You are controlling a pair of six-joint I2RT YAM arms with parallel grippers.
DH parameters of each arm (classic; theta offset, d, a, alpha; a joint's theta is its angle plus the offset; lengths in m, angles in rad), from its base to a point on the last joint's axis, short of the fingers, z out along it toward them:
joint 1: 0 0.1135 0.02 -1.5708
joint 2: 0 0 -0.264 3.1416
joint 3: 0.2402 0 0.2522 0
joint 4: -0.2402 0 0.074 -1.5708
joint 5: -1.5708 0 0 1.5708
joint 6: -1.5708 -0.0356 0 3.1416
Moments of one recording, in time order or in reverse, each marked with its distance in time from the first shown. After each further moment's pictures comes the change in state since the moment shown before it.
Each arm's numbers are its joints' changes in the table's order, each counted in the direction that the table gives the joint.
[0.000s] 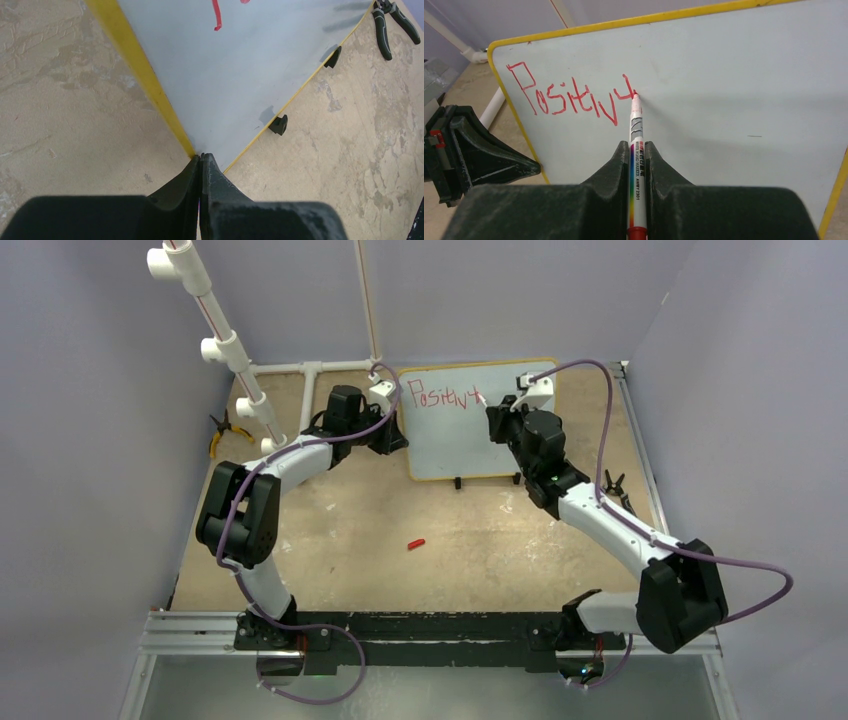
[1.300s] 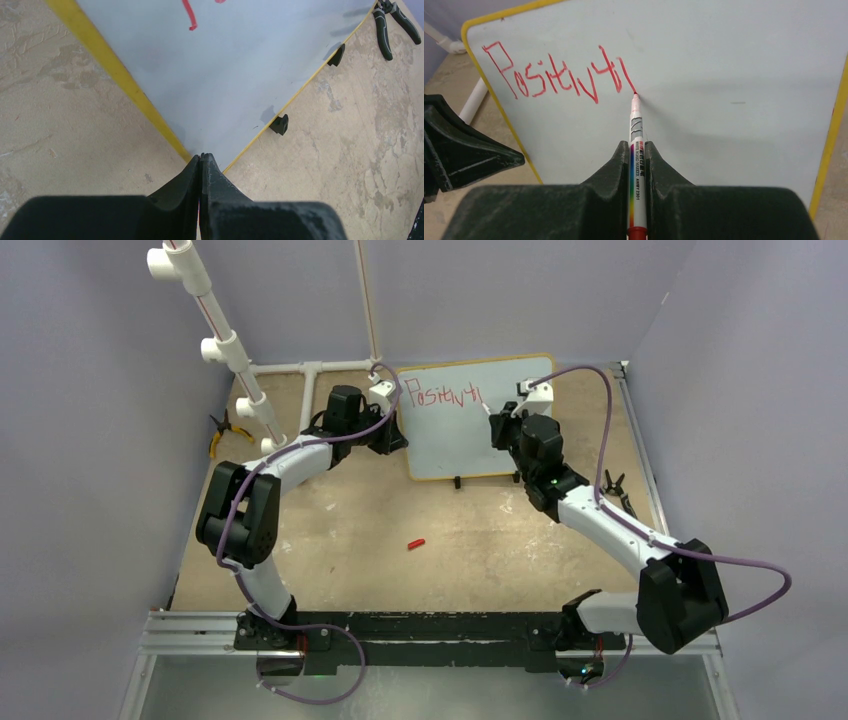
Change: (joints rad) left arm 0.000 0.000 0.000 0.000 0.000 0.000; right arm 0.000 -0.009 -0.022 -0.021 -0.040 -0.013
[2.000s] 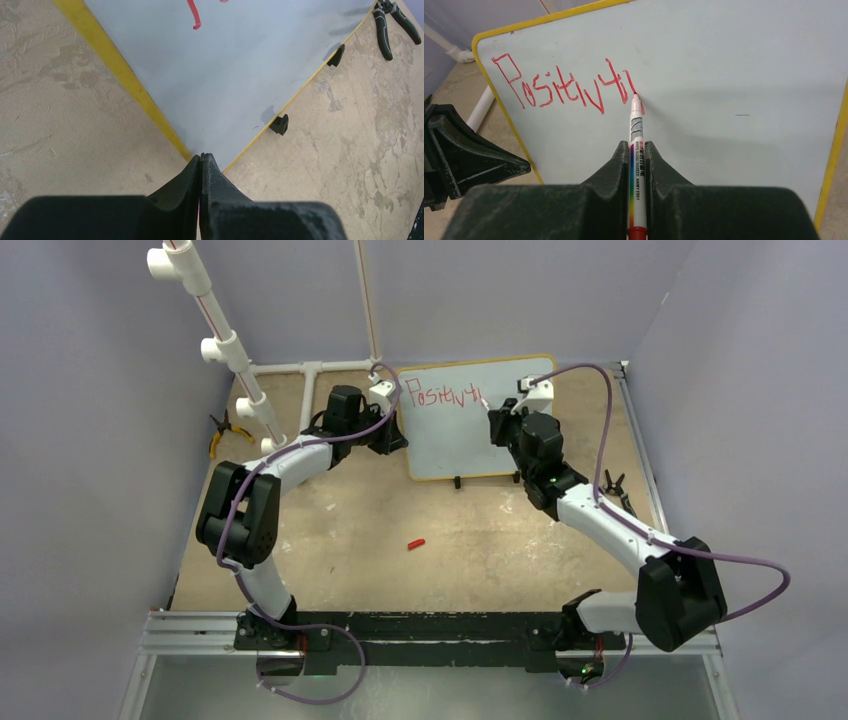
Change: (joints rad) left arm 0.000 0.000 0.000 0.000 0.000 0.000; right arm 0.000 0.007 -0.003 0.018 0.000 -0.006
